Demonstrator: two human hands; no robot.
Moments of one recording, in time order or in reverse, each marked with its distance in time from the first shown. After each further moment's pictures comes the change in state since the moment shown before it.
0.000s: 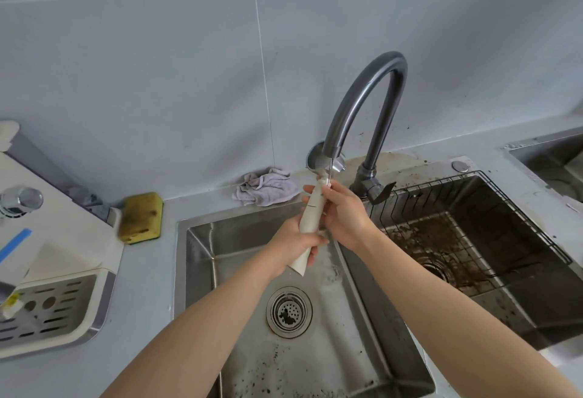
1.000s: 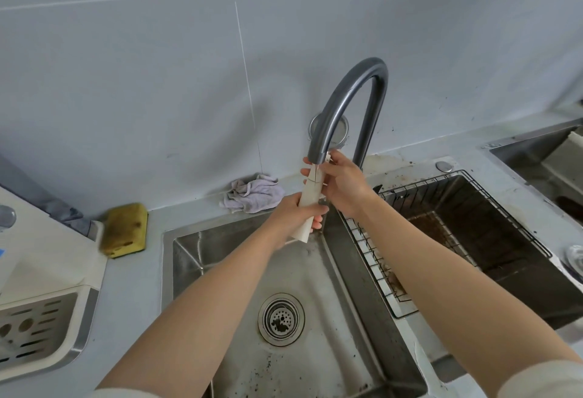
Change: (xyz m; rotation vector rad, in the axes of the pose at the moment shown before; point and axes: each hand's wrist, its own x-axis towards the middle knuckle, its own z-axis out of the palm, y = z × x) left_hand 0.035 0.036 0.004 -0.016 0.008 0.054; right_hand 0.023 -0.050 -0.001 -0.142 -0.037 -0.100
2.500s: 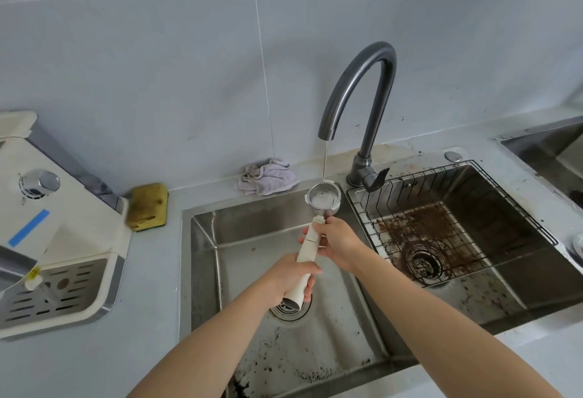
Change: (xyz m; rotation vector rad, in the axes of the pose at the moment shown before) left_hand -0.081 -0.093 0.008 -0.089 -0.081 -0.311; right_hand -0.064 0.095 -0.002 -0.112 0.110 0.393
